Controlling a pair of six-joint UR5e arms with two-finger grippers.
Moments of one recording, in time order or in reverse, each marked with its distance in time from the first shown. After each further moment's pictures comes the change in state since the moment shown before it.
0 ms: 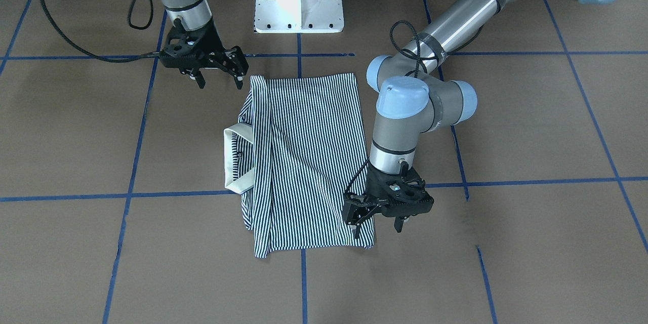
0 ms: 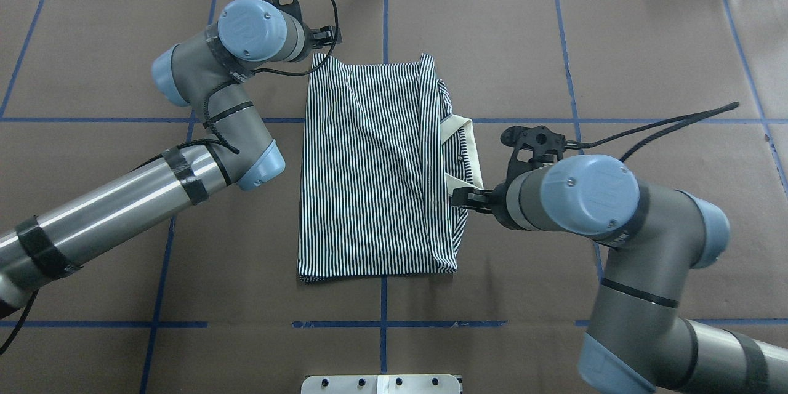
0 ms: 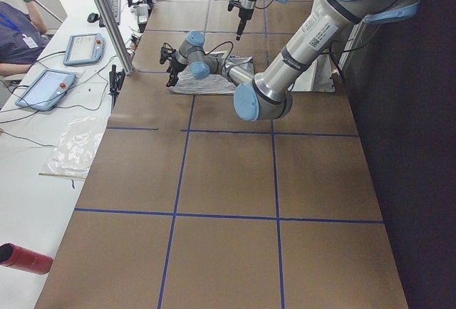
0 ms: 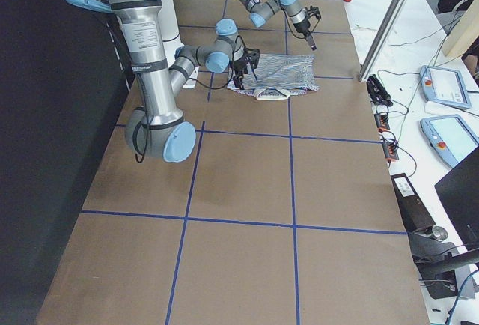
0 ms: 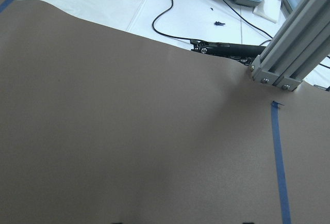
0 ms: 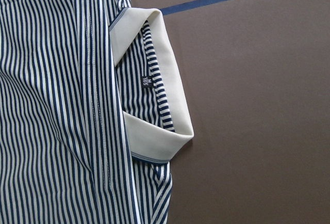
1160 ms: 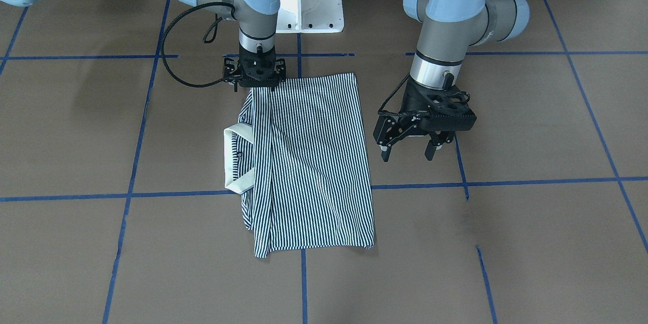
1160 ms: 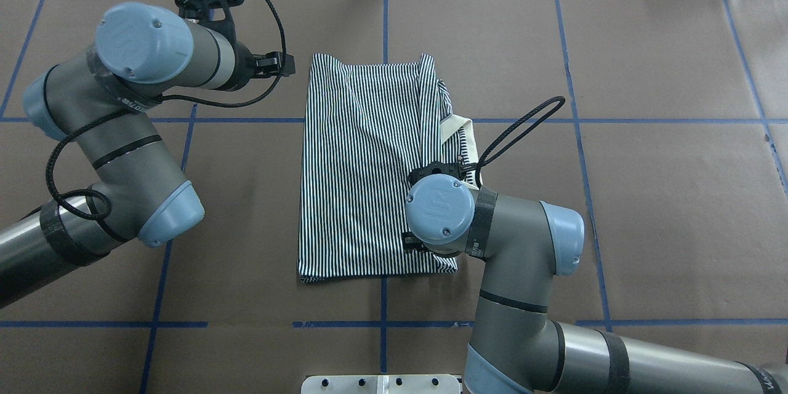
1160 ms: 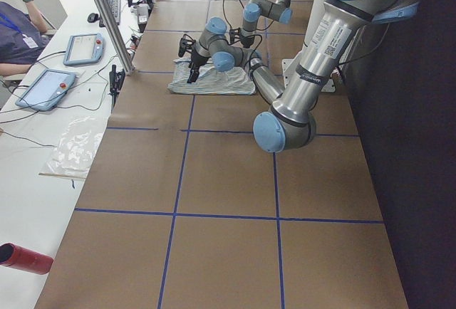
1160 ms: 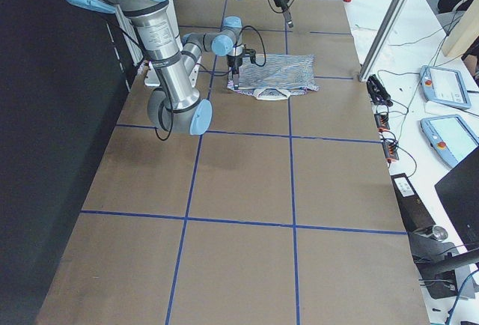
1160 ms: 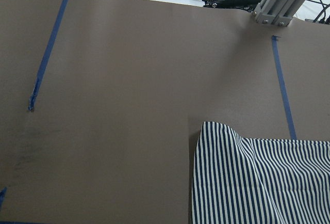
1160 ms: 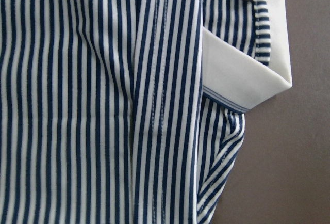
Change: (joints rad) left arm -0.001 0.251 -0.521 0.277 -0.094 0.044; right arm -0.099 0.238 -0.229 -0.305 0.046 -0.259
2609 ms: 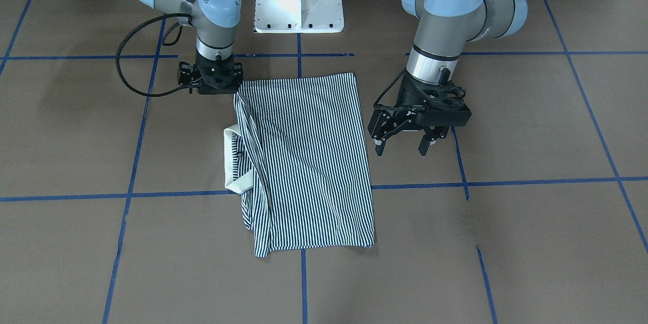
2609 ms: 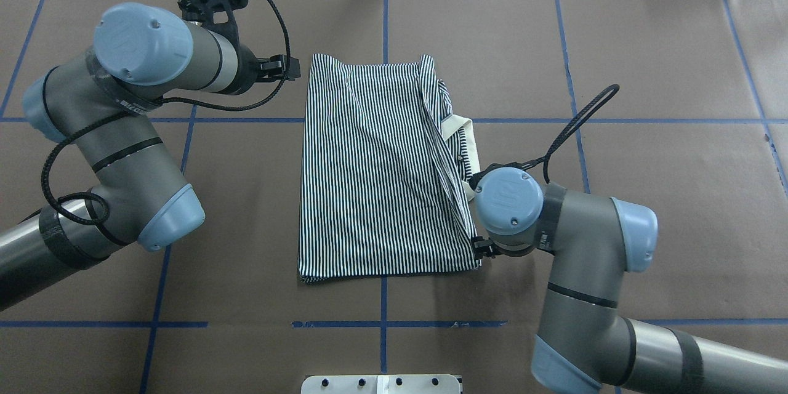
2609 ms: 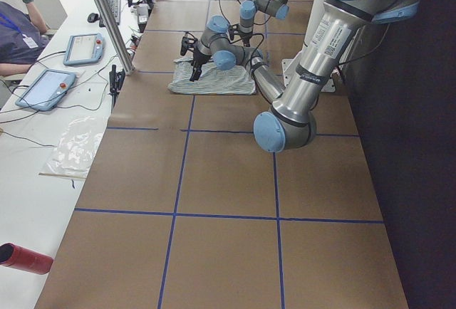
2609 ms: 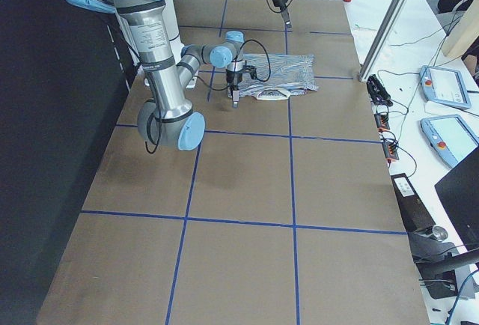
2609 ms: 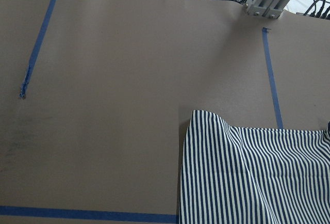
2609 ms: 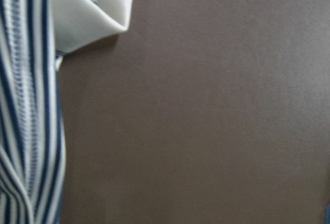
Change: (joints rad) left arm 0.007 -0.002 -0.014 -0.002 -0.023 -0.013; right arm 0.054 -0.207 0.142 -0.068 0.024 -0.144
